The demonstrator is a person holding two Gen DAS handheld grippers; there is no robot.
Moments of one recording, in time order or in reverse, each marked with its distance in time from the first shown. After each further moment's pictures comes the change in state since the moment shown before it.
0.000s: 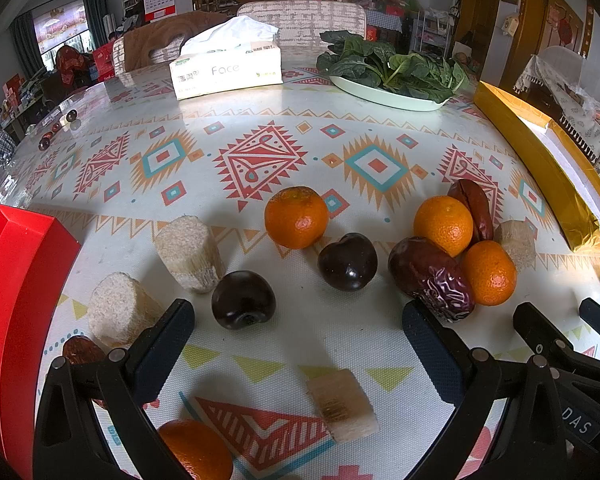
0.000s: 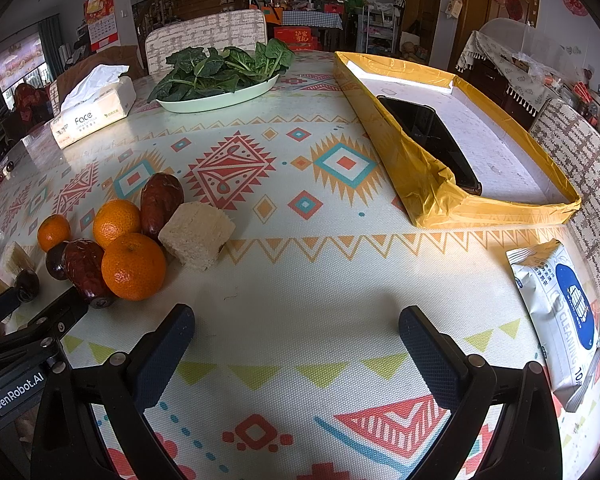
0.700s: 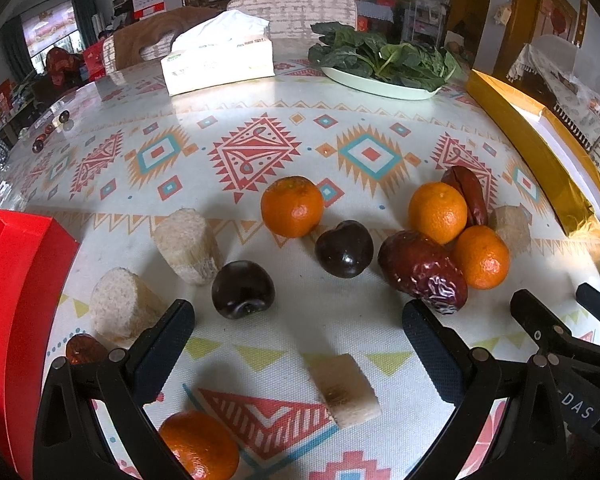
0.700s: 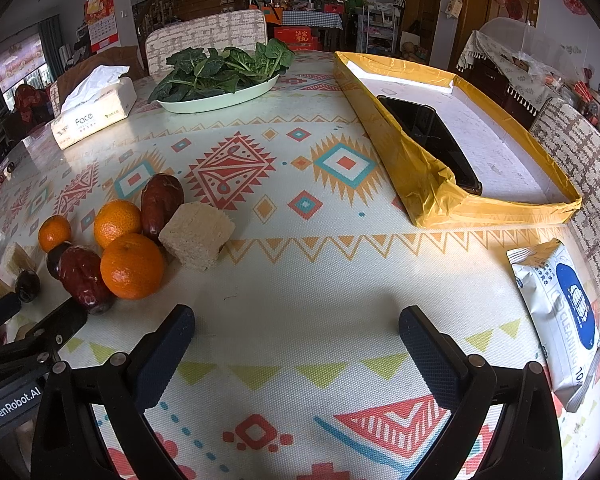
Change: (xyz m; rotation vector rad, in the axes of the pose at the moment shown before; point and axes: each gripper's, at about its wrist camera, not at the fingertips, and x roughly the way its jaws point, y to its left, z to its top) left arm -0.004 0.001 -0.002 0.030 0.036 -0.021; right arm -0.001 0.001 -0.002 -0.017 0.008 0.014
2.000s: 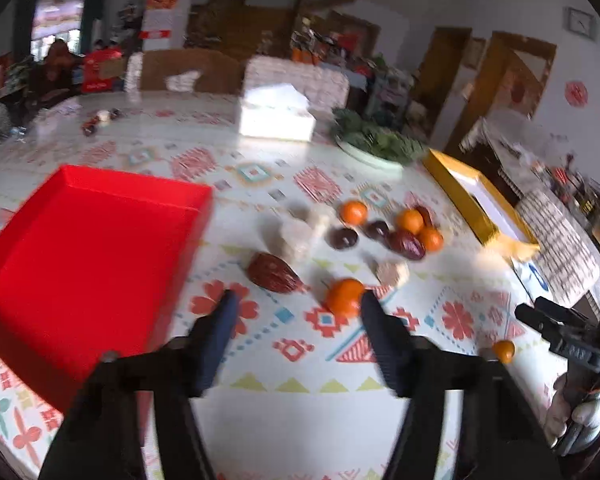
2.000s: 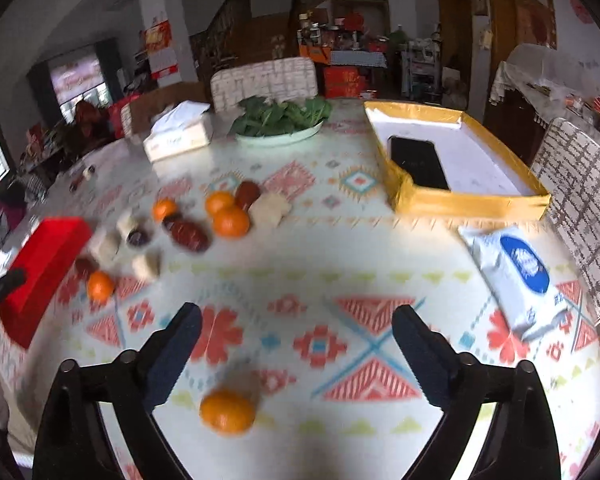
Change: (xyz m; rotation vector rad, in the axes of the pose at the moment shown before) left arm -0.126 0.125 -0.086 -0.084 -0.209 -0.234; right arm -0.114 -0.021 -0.077 -0.066 -0.156 0.204
